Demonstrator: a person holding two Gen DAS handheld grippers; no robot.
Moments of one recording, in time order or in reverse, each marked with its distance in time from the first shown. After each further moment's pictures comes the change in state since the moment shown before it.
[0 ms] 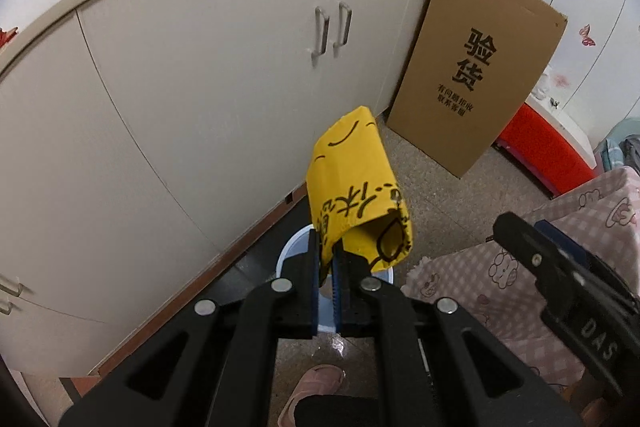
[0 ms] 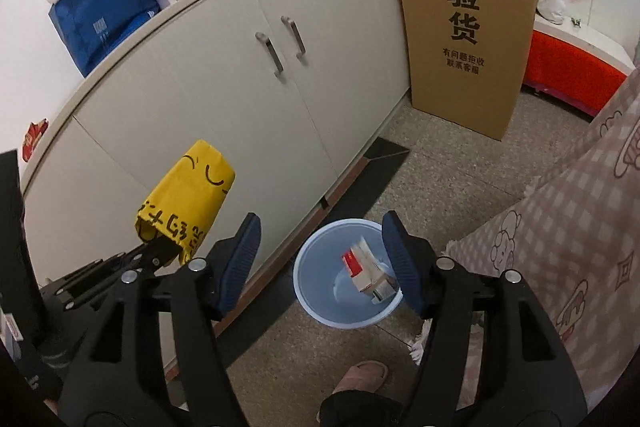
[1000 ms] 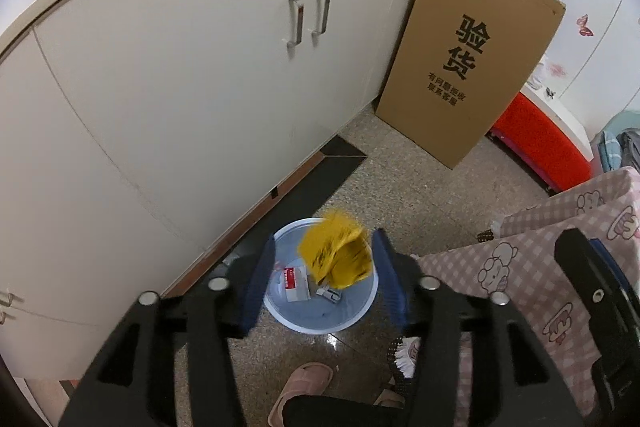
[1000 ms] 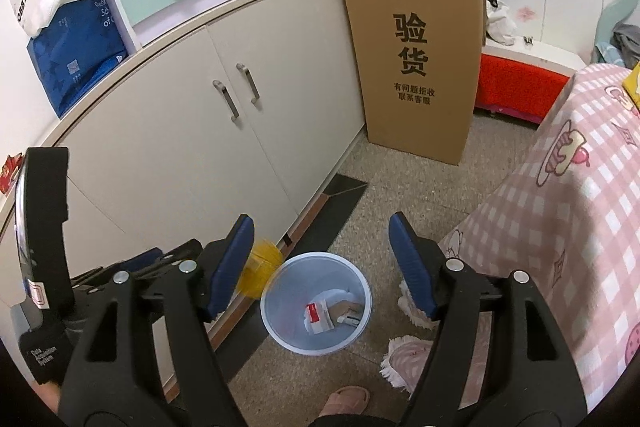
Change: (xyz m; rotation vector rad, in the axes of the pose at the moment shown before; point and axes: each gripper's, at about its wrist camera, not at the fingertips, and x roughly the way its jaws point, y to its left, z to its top) left arm 0.023 -0.036 0.014 0.011 0.041 -0.009; right arm -0.036 -0.029 0.000 0.057 -0.153 -0.131
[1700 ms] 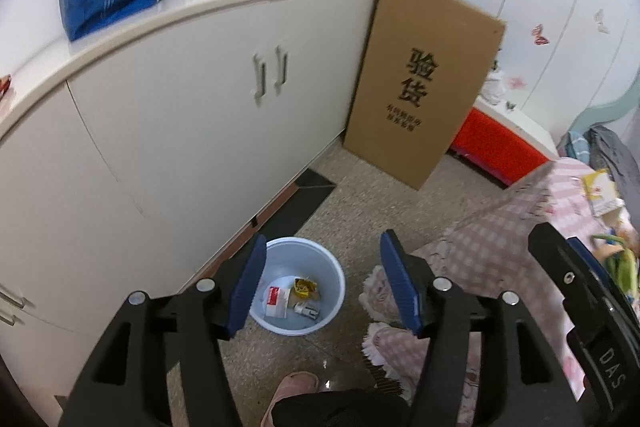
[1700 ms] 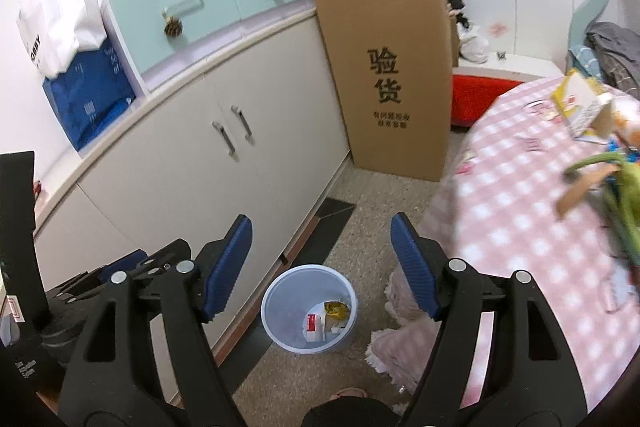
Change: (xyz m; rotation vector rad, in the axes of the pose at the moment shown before) left arm -0.115 -0.042 -0.032 0.076 -0.151 -0.080; right arm -0.114 -0.034 -0.005 0.057 -0.134 -0.026
